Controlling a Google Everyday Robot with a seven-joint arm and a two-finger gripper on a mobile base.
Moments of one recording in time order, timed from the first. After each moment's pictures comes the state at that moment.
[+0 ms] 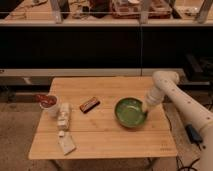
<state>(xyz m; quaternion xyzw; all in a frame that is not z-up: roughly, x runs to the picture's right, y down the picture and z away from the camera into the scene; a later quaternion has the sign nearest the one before) 0.284 0.153 0.863 -0.19 -0.33 -0.66 0.64</state>
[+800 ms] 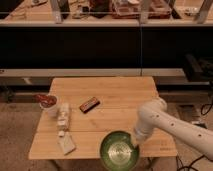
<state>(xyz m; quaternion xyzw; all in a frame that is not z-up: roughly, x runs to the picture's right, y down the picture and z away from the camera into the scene) 0.136 0.280 0.743 -0.18 -0.37 -0.73 0.54</state>
